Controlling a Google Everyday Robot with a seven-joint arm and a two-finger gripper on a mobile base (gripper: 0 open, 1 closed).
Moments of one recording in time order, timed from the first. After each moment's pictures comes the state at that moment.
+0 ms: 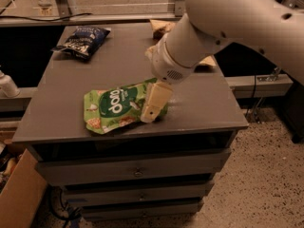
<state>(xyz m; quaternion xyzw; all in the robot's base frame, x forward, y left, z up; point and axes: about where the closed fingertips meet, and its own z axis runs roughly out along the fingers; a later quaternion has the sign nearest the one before) 0.531 0.006 0.888 -0.68 0.67 0.08 0.29</state>
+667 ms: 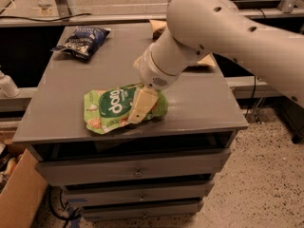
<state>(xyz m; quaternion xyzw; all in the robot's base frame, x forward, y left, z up) 0.542 0.038 0.860 -0.68 0.66 0.10 0.29</state>
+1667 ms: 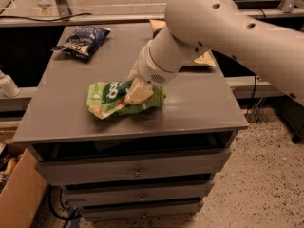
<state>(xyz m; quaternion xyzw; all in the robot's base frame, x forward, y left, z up) 0.546 0.042 0.866 -0.68 0.66 0.09 0.30</state>
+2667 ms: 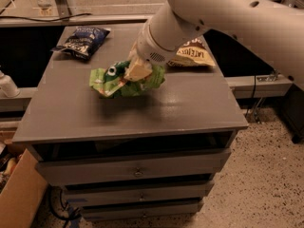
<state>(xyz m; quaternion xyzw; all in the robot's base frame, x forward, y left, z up) 0.585 0.043 0.910 -0.67 0.65 0.06 0.34</state>
